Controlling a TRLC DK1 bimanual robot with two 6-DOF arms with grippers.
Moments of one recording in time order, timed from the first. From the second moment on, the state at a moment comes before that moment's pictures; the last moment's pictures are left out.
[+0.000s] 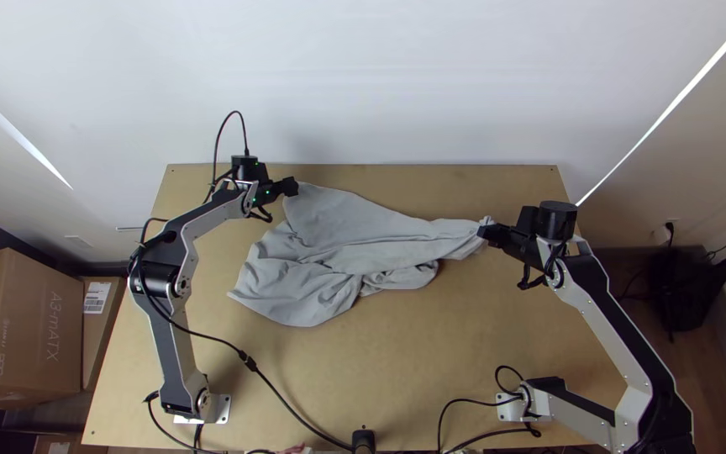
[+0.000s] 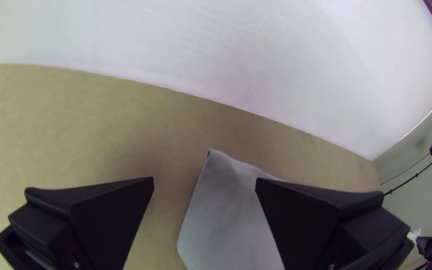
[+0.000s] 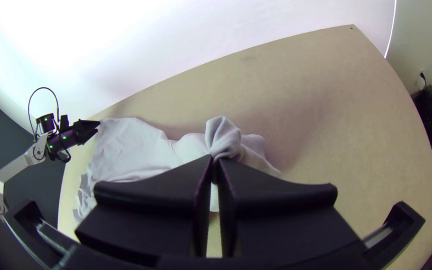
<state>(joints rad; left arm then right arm) -0.12 2.16 1.57 -0.05 0.17 -0.35 0.13 1.20 0.89 -0.34 -0.22 0.40</state>
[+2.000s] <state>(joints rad) 0.10 0.85 1.82 -0.35 0.17 -0.37 0.12 0.90 1.75 -0.28 -0.23 0.45</state>
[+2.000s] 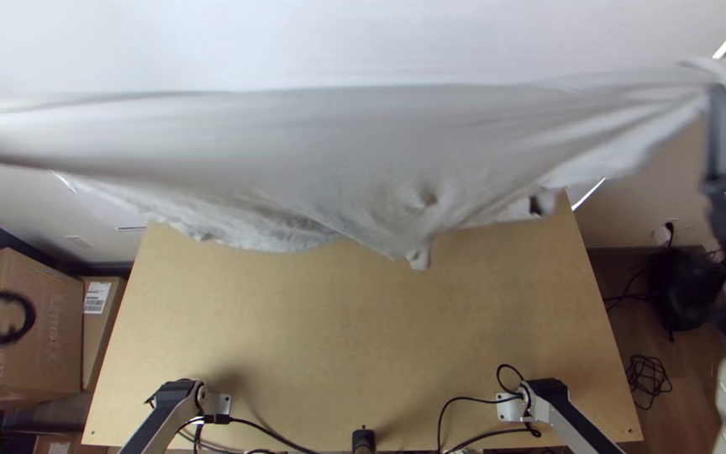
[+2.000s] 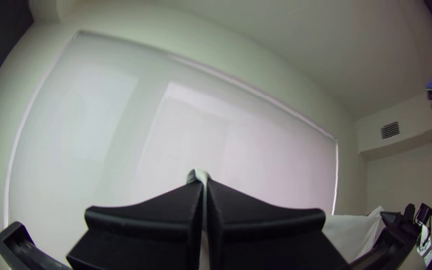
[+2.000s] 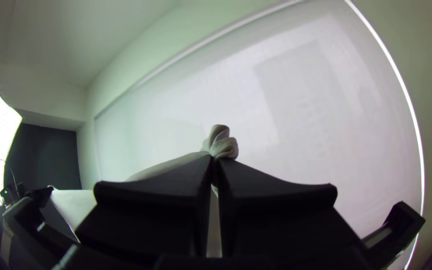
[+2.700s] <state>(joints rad) 0.02 0.54 1.44 -0.54 0.17 -0.34 0.14 0.75 1.55 -0.49 -0.37 0.55</state>
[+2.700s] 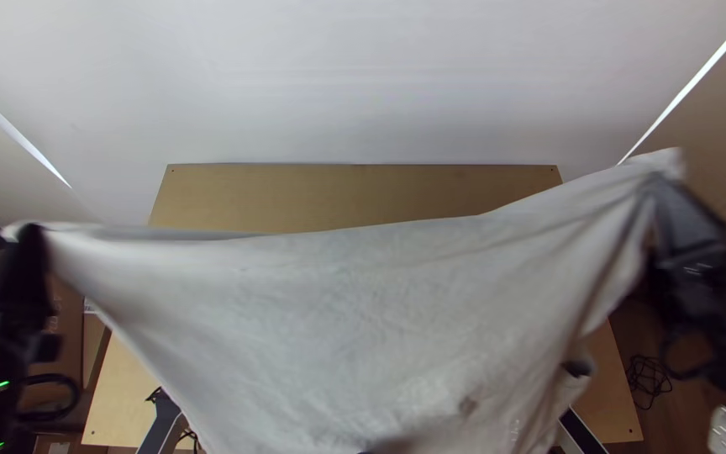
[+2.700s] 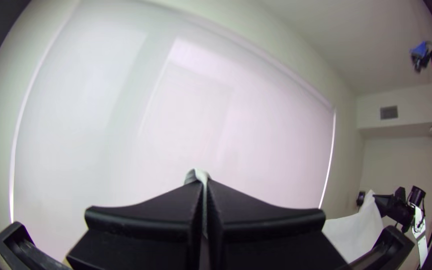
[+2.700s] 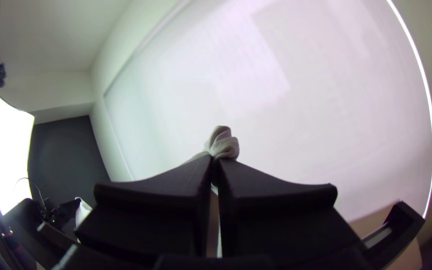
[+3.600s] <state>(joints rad) 0.07 1.10 0.66 0.06 0.21 -0.28 0.20 1.35 0.76 0.10 -0.28 0.47</state>
